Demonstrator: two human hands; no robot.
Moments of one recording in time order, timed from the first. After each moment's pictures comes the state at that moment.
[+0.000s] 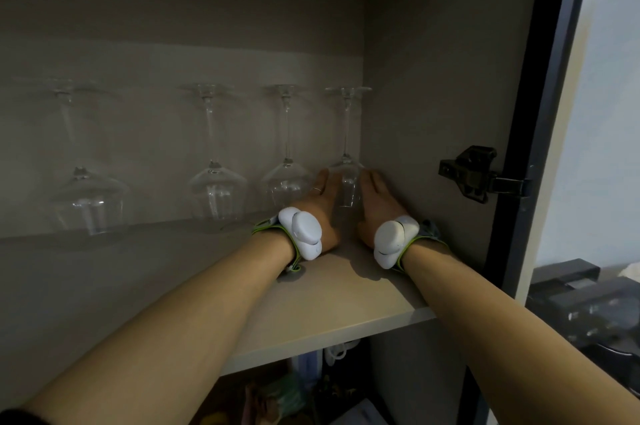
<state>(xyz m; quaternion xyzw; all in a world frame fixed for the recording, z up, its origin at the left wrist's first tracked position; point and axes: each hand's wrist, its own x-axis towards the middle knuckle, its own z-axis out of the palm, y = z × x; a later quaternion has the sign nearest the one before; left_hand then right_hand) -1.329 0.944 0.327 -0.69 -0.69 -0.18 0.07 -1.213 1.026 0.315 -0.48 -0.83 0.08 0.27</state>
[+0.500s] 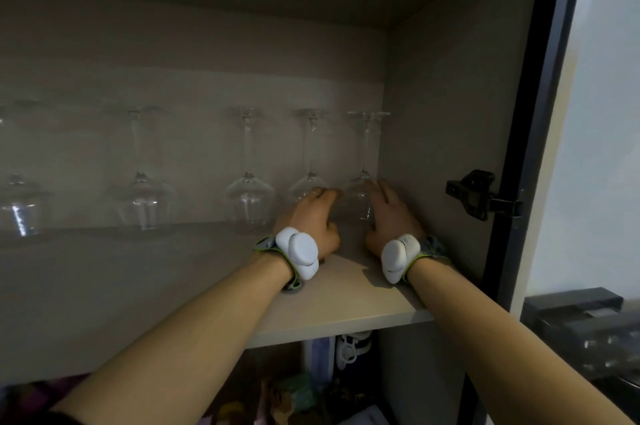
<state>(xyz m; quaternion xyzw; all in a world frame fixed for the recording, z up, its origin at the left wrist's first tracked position) -1.345 0.898 0.330 -0.65 -0.68 -0.32 0.09 -1.204 0.988 0.321 -0.41 -0.86 0.02 0.31</state>
